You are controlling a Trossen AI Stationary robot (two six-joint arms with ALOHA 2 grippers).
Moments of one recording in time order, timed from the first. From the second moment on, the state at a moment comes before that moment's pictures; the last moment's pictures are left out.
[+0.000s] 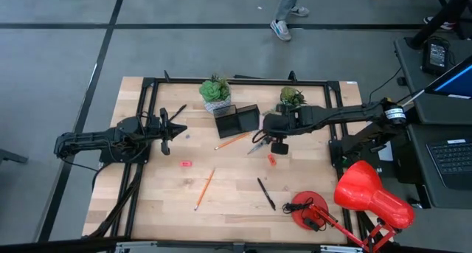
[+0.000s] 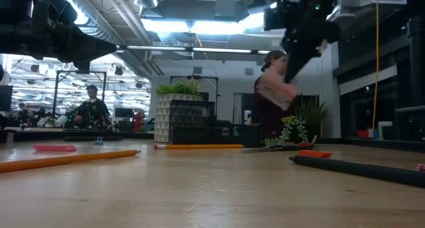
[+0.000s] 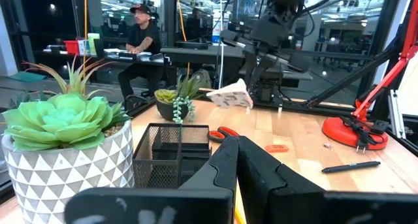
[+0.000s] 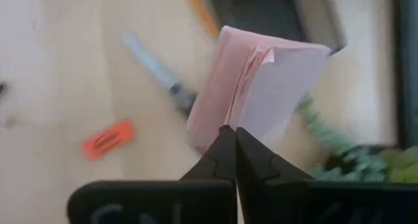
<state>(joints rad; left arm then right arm) 0.13 0.01 0.01 0.03 -0.10 -0.08 -0.01 1.50 1.19 -0.89 0.30 -0.01</state>
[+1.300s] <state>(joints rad) 0.13 0.01 0.01 0.02 -0.05 -0.10 -0.10 1.98 1.56 -1.03 0.51 -0.45</state>
